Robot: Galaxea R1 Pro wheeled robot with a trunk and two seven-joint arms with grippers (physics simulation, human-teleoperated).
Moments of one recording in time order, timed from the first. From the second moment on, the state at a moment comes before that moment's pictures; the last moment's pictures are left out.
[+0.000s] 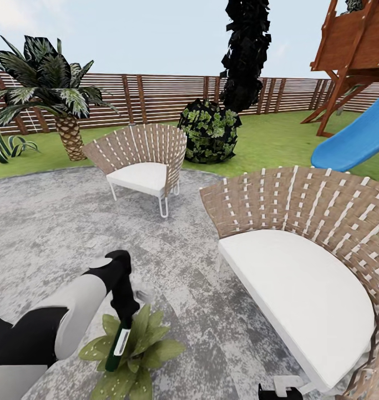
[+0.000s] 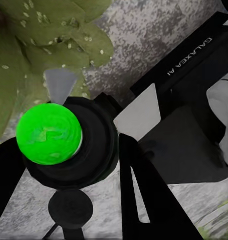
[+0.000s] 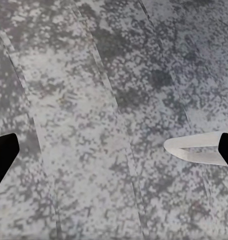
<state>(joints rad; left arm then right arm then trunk) -1.08 -0.04 0.06 -0.26 -1.49 0.88 -1.56 -0.43 -0.02 0.01 -0.03 0.08 -0.38 -0.22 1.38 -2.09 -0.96</state>
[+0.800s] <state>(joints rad) -1.10 -0.03 0.05 -0.17 -1.50 0.89 -1.56 -0.43 -0.01 0.01 -0.03 0.08 -0.38 -0.22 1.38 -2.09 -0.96</state>
